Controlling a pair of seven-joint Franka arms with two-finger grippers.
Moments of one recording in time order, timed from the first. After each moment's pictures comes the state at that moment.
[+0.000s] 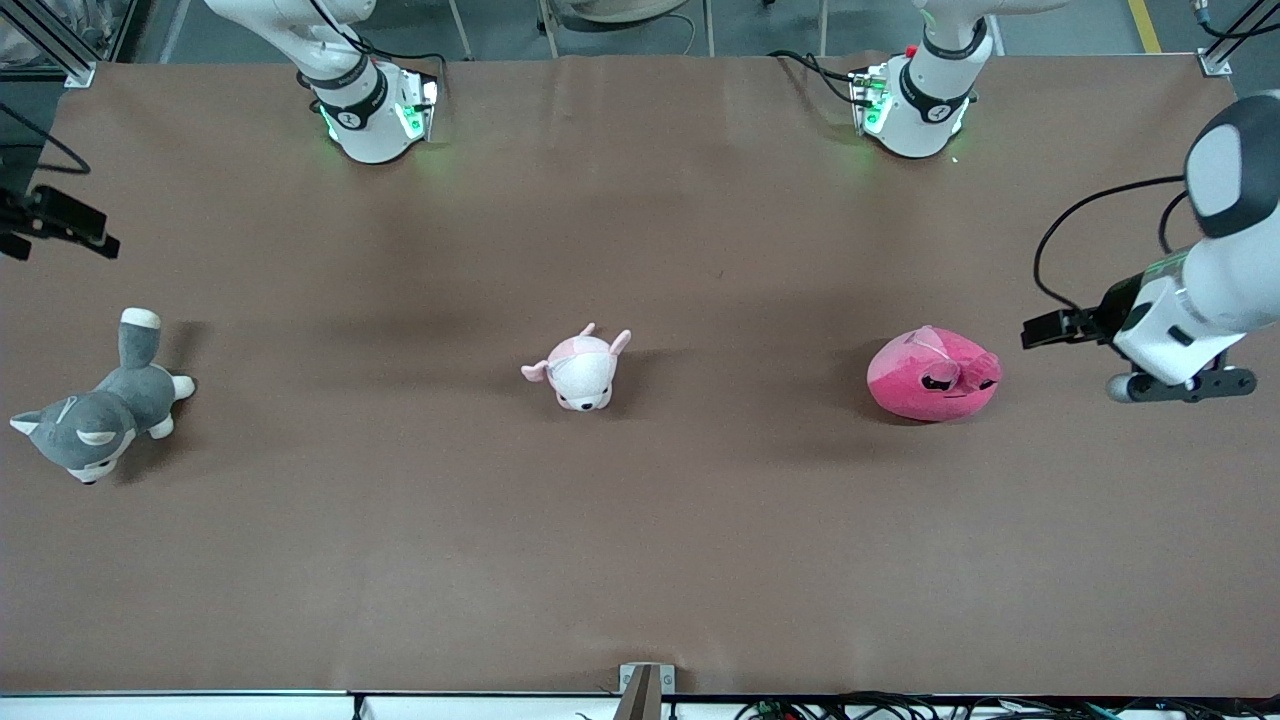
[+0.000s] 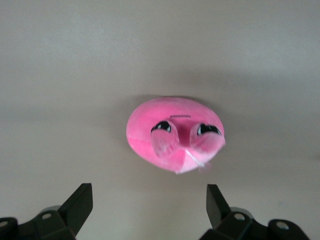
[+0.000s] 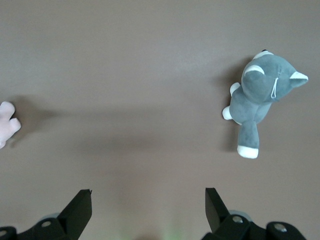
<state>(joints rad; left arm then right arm) 0.00 0.19 -0.04 -1.71 -0.04 1.76 -0.11 -0.04 0.02 -0.08 -1.56 0.00 1.51 -0.12</state>
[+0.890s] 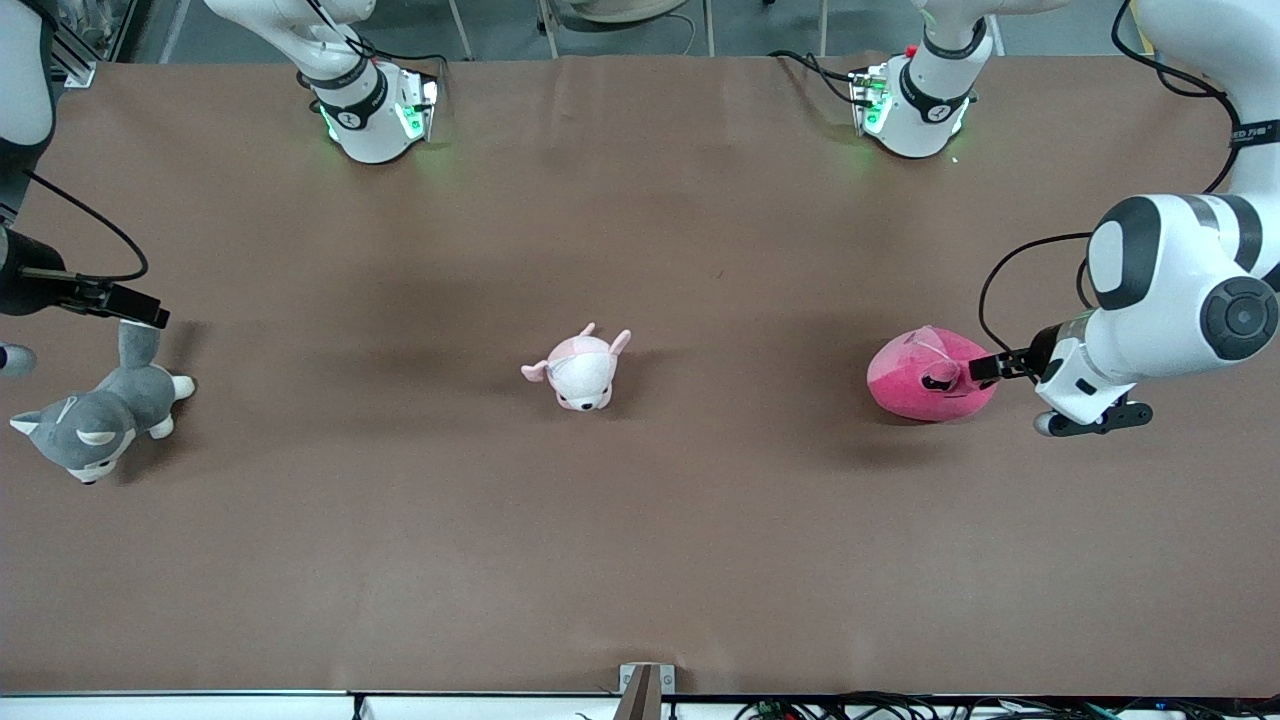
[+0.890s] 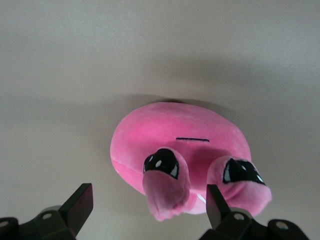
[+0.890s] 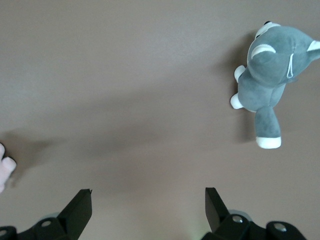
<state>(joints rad) 0.00 0.29 -0.05 -1.86 -0.04 1.95 -0.15 -0.01 0.13 -0.06 -1.56 0.00 1.56 0.17</state>
